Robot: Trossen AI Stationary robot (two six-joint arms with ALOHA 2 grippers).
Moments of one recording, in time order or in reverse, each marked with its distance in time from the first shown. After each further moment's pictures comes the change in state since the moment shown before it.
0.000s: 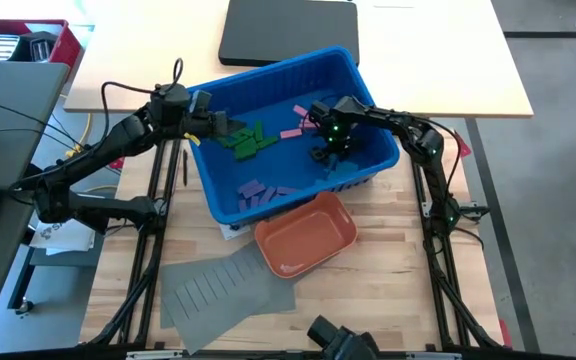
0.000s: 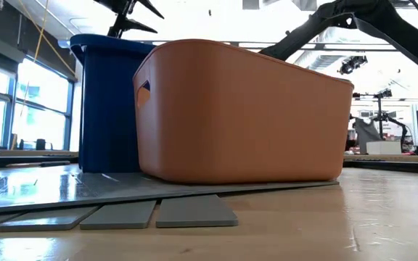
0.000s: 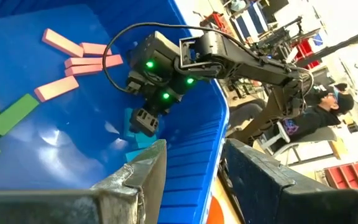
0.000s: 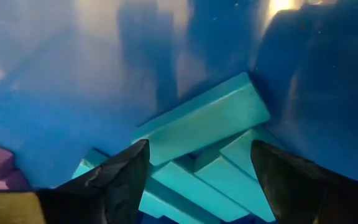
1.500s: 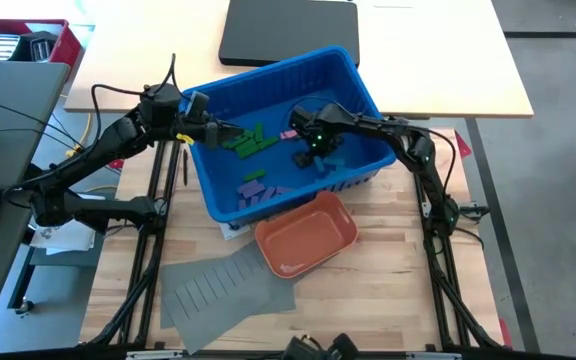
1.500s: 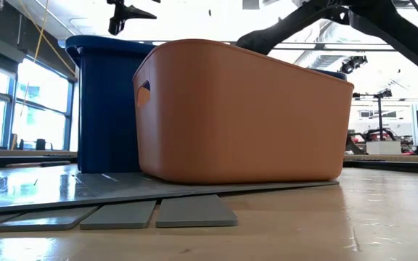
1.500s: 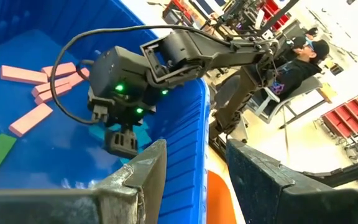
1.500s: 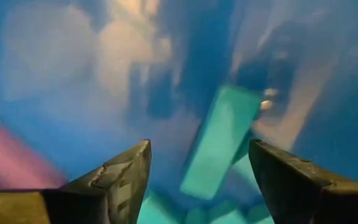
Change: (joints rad) left arm 0.001 -0.048 0.000 0.012 0.128 0.255; right arm 0.150 0.020 0.140 0.059 0.158 -0.043
